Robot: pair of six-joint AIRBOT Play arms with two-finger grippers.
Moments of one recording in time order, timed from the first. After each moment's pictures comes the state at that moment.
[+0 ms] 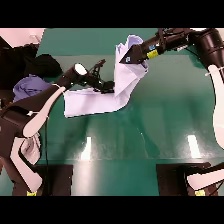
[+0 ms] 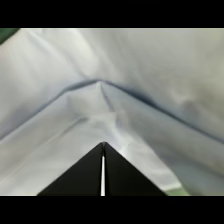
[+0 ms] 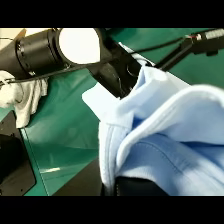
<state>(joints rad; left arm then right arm) -0.36 -1.90 1.65 0.77 -1.03 -1.36 0.26 -1.65 1.97 -0.68 1.43 1.22</state>
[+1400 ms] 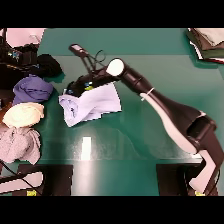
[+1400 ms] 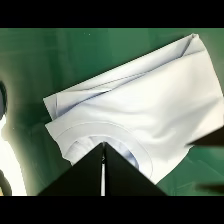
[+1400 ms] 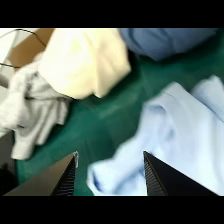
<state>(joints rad) 0.15 -1.36 1.66 1.11 -1.42 -1.36 0.68 -1.88 1.94 -0.73 0.98 1.15</state>
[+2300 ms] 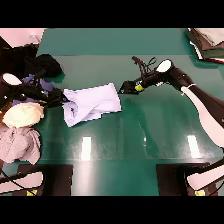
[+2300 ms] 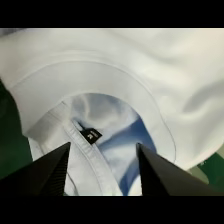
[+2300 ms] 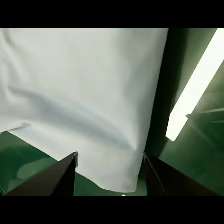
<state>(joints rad) 0.15 -1.36 1.02 0.91 -1.14 -1.37 0.29 -1.71 1.47 -0.76 1.12 1.29</state>
